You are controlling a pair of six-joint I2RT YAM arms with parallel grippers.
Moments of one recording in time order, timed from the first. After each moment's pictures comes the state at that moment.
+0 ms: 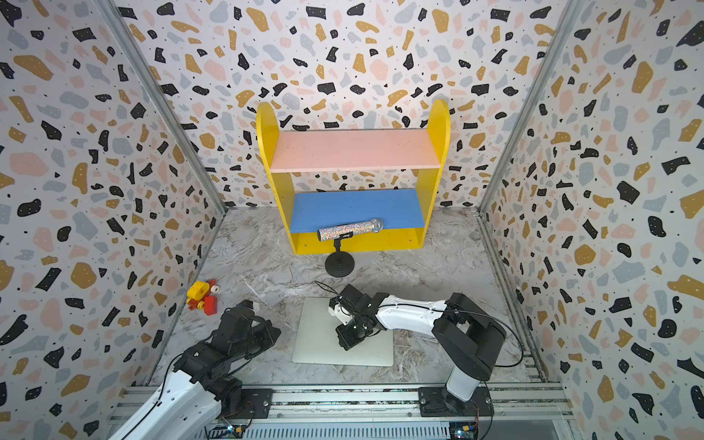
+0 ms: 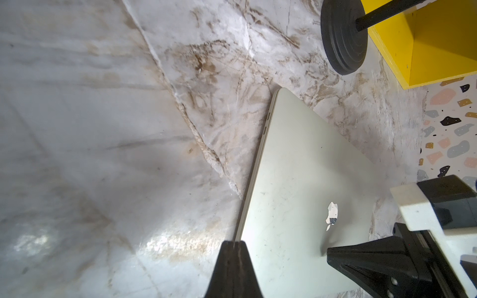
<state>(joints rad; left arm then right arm) -0.42 0.54 0.33 -0.67 0.14 -0.89 0.98 1.66 0.93 -0.46 -0.40 0.35</state>
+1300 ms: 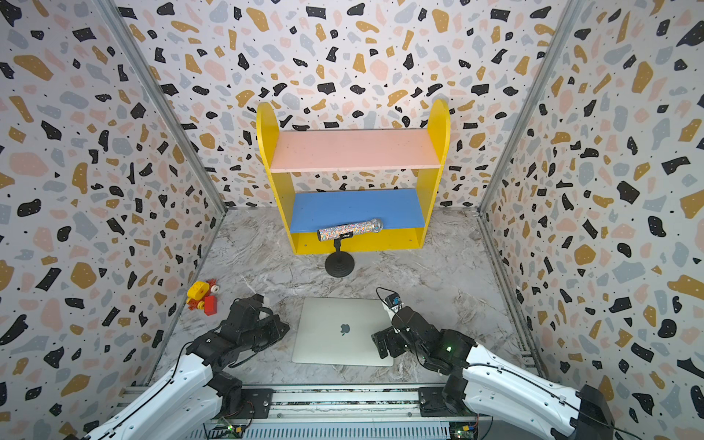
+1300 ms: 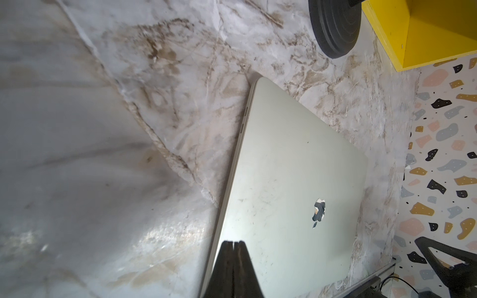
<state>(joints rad) -0.42 0.72 0.35 -0.51 0.23 -0.87 0.98 0.72 0.48 -0.58 0.15 0.48</state>
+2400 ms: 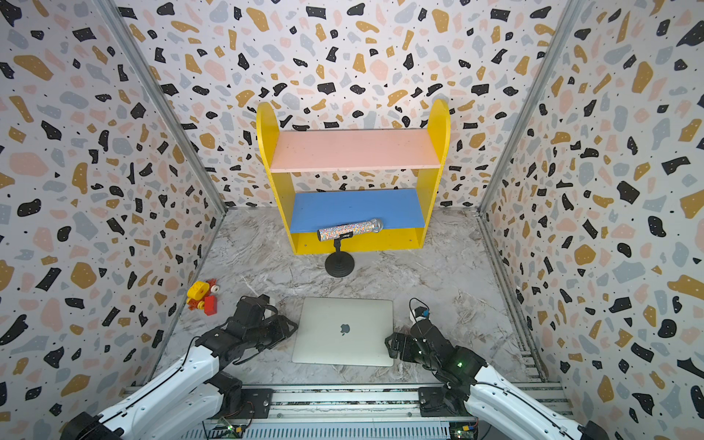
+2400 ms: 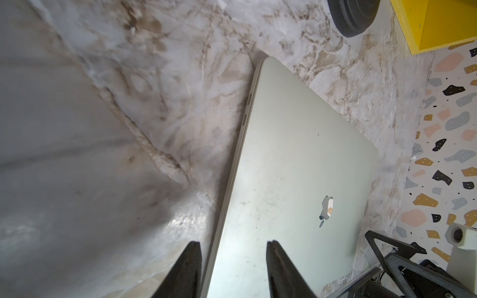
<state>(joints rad) -0.42 0.84 0.32 -0.42 0.28 -0.86 0.78 0.56 0.21 -0.49 -0.06 0.89</state>
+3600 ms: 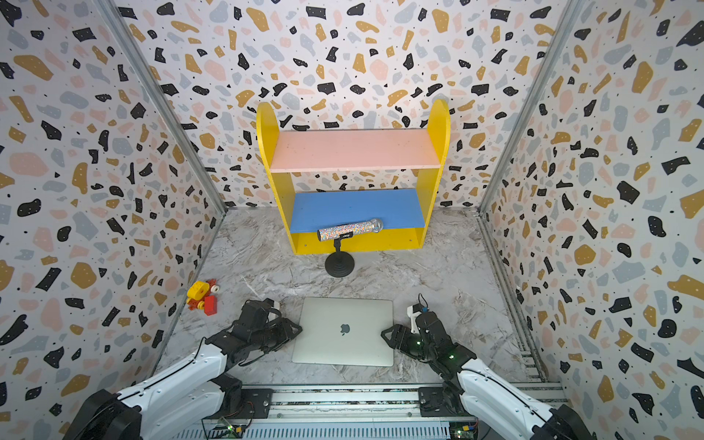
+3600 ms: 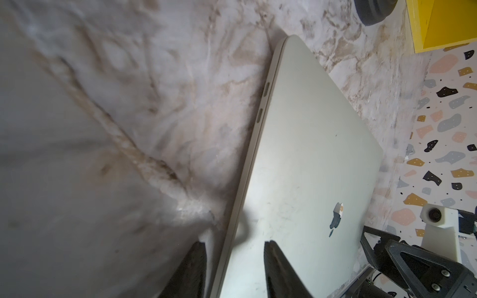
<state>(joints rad) -0.42 0.95 0.23 -0.19 0.33 -0.91 0.58 0.77 0.10 -0.05 -0.37 0.98</state>
